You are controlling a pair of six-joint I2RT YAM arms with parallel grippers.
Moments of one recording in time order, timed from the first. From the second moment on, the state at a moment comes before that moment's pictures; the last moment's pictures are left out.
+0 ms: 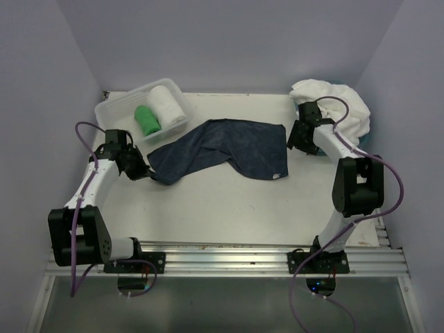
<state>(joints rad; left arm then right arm) 0.09 1.33 0.91 -0.64 0.22 -0.49 0.09 1.82 1.37 -0.63 0.24 0.45</state>
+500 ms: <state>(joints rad) 0.09 1.28 0.91 -0.67 0.15 -0.46 0.20 1.56 0.96 -0.57 0.07 0.60</state>
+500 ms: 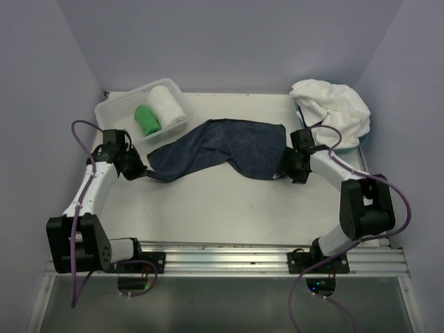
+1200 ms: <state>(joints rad) 0.09 1.36 1.00 -0.65 0.13 -0.46 0.18 1.63 0.92 -0.41 0.01 0.73</state>
